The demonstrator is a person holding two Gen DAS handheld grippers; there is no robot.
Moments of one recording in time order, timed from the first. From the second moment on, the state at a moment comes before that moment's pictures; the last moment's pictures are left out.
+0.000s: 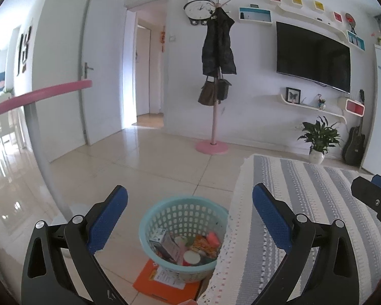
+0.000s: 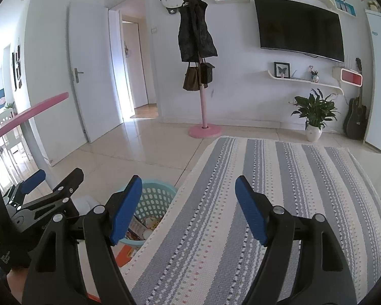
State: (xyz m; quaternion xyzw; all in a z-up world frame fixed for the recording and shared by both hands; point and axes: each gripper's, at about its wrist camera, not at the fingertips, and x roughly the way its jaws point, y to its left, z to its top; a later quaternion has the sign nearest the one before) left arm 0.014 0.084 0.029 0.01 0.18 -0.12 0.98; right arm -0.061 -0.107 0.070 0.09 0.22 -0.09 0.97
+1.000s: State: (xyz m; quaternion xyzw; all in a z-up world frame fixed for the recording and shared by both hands) left arm 0.015 0.084 0.032 0.02 0.18 -0.12 0.98; right arm -0.055 -0.110 0.066 0.09 0.23 -0.09 0.97
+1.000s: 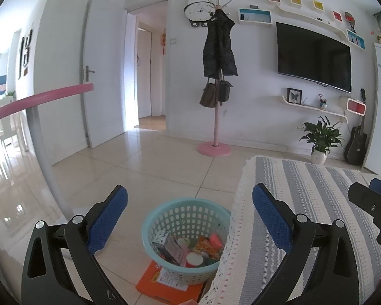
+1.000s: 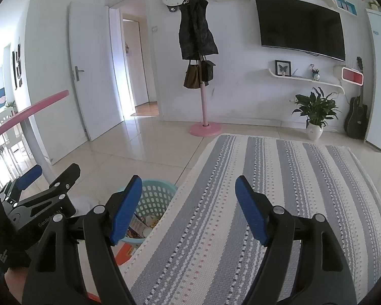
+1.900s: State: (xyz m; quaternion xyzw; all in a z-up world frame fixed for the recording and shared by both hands) left arm 0.021 0.088 0.025 0.01 0.20 -0.11 0.97; right arm -0.056 -0.108 0.061 0.09 0.23 -0.09 0.97
